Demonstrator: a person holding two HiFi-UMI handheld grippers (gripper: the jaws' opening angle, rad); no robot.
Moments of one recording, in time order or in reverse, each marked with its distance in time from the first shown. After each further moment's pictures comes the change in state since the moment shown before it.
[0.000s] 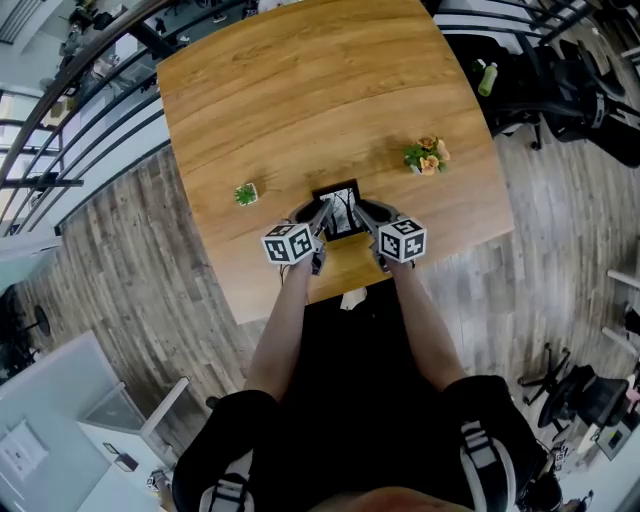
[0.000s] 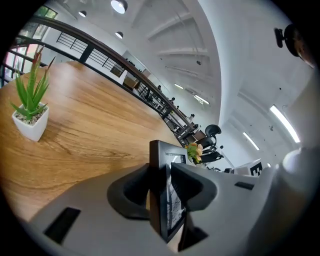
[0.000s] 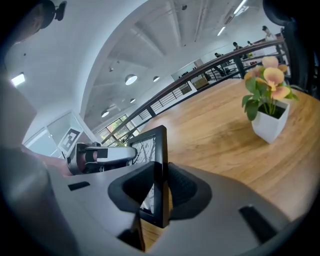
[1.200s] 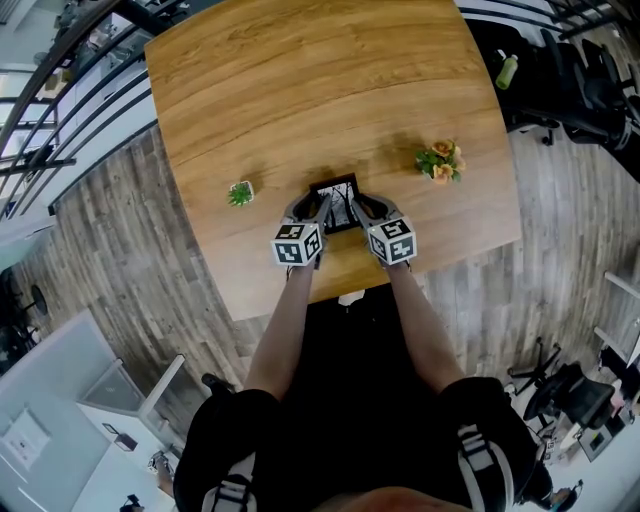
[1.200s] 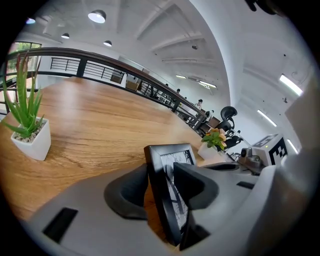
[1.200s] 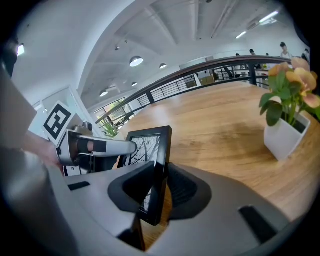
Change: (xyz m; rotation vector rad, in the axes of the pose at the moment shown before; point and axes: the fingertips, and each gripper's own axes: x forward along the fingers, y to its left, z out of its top) left arm 0.024 0.045 -0.008 0.180 0.045 0.197; right arm 0.041 -0.024 -0.010 -0.193 0.125 -0.099
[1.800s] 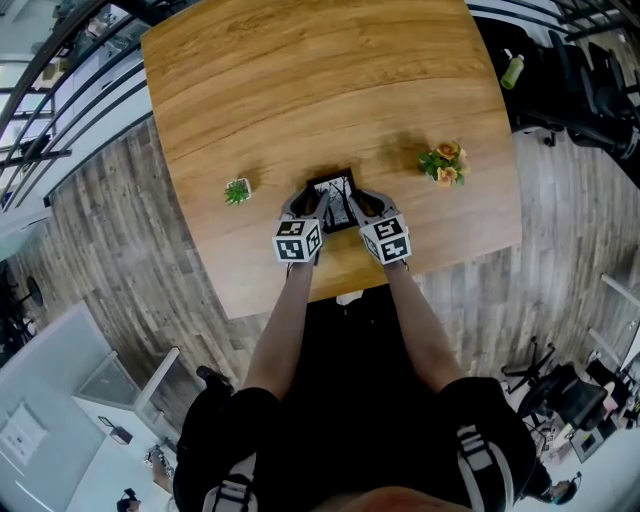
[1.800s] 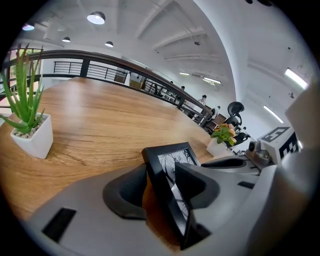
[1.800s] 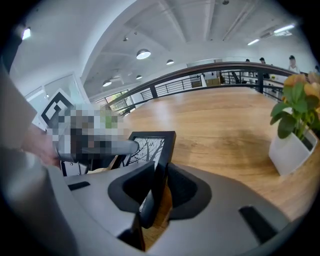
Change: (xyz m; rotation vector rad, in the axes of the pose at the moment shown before) left arm 0.011 0.017 -0.008 0.011 0.019 0.069; right arm 0.014 -0.002 0.002 -0.118 0.040 -0.031
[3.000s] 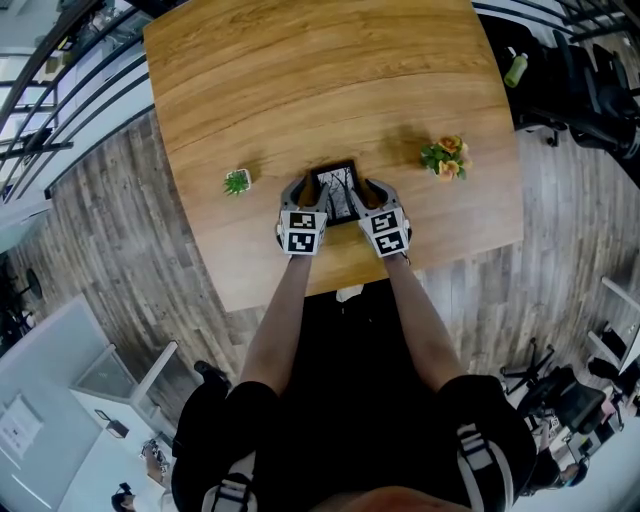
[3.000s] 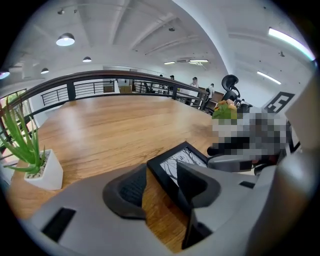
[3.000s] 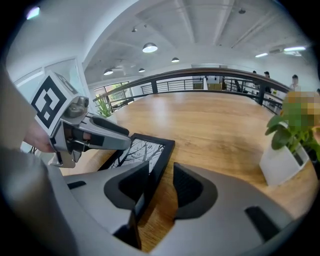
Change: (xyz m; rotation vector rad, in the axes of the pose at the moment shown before) left arm 0.005 0.004 -0.001 0.297 0.049 0.100; right arm 0.001 -0.012 -0.004 -0.105 0.039 -0.084
